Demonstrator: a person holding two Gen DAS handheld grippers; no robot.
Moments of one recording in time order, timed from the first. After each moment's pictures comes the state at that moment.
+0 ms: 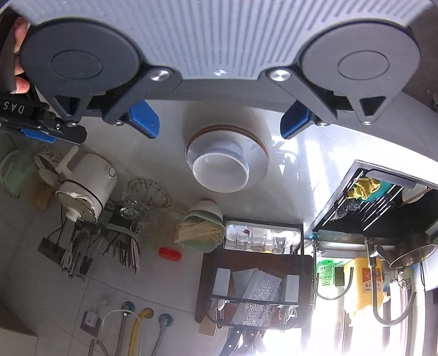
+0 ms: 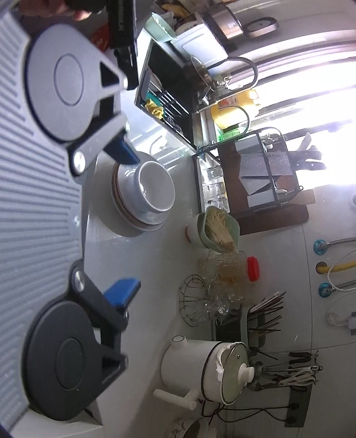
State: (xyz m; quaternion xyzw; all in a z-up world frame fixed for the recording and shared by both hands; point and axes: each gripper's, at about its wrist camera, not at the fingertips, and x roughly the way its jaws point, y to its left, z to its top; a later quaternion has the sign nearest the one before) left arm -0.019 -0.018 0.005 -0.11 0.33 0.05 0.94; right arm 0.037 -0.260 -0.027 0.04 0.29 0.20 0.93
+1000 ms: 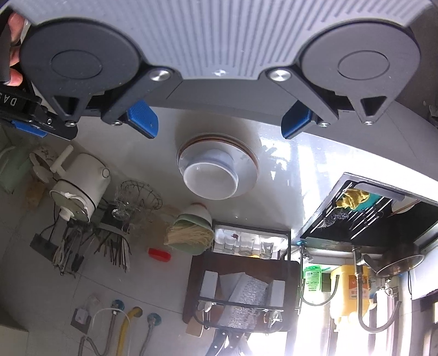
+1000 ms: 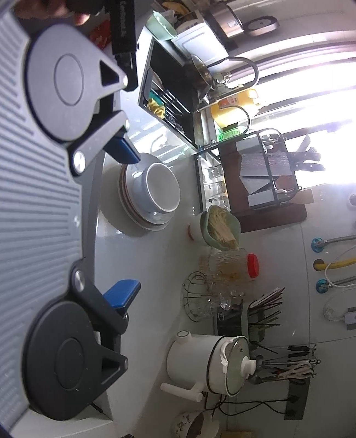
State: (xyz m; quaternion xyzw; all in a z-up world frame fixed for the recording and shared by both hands) left arm -0.039 -0.018 0.001 -0.12 0.33 0.07 0.93; right arm 0.009 -0.258 -0.029 0.04 0.29 0.19 0.94
